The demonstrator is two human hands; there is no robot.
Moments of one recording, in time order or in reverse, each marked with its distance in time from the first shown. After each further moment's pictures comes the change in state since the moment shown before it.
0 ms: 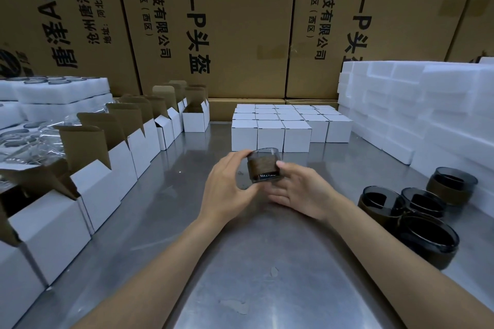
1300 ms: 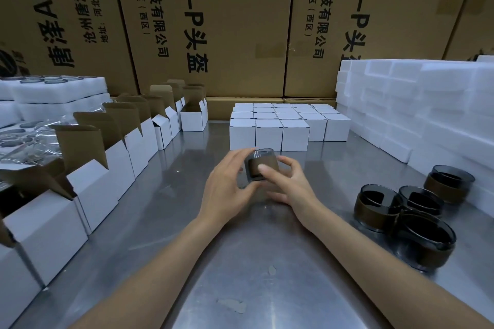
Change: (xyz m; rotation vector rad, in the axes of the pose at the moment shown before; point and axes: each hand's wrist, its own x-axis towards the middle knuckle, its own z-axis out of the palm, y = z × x) left_hand 0.000 0.001 0.003 -0.023 -0.032 0.043; right_hand 0.005 0.019 0.030 -0.182 0.459 -0.236
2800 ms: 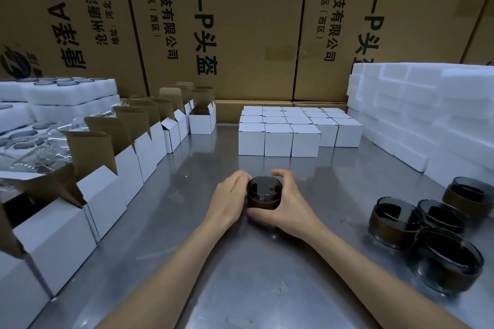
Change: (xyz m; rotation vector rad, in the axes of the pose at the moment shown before) left_hand 0.005 -0.013 0.001 -0.276 -0.169 -0.629; right_hand -0.001 0.015 0.011 -0.737 -0.100 -0.228
